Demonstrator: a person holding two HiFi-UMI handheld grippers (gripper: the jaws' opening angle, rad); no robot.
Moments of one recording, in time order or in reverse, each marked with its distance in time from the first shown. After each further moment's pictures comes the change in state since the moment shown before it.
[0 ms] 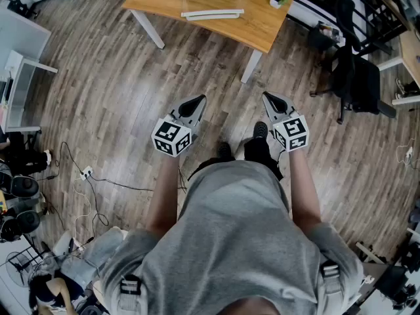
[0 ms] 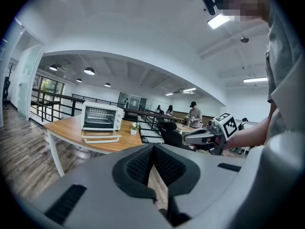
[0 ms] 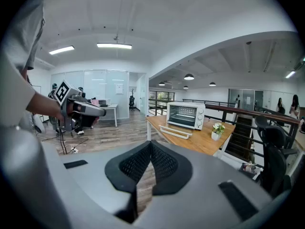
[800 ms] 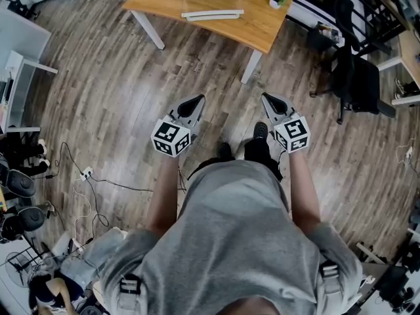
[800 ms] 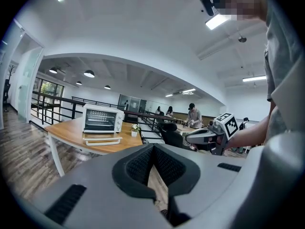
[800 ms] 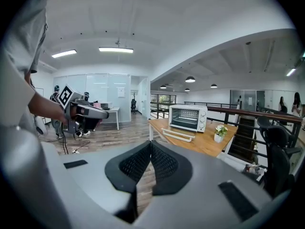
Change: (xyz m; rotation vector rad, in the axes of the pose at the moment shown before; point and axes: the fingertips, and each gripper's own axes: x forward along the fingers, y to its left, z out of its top) left arm -0.009 0.004 0.001 0.015 -0.016 0.011; right arm -0.002 0.011 0.006 0.011 -0.040 0.031
